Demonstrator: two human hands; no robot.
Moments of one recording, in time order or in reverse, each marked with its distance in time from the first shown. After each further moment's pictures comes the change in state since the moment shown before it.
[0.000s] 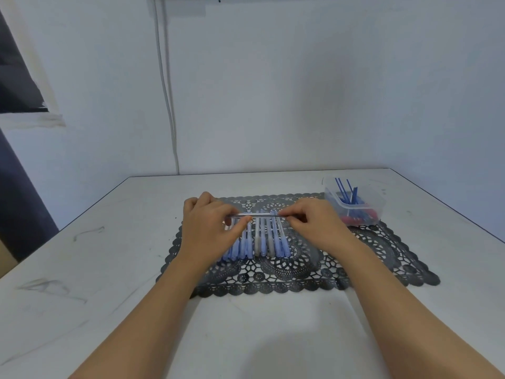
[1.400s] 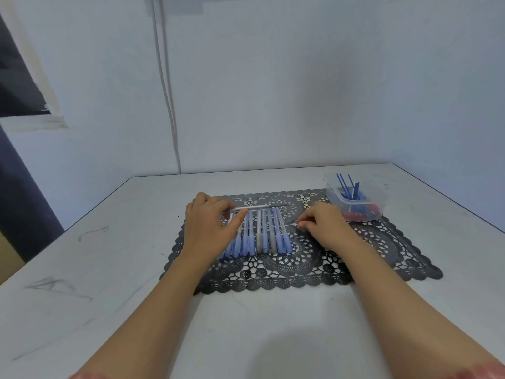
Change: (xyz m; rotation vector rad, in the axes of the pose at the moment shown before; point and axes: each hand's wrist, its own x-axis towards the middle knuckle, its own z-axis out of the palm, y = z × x) left_hand -0.002 -0.004 0.007 -0.135 -0.029 -0.158; right_hand 0.004 0.032 0.010 -0.118 -0.013 0.168
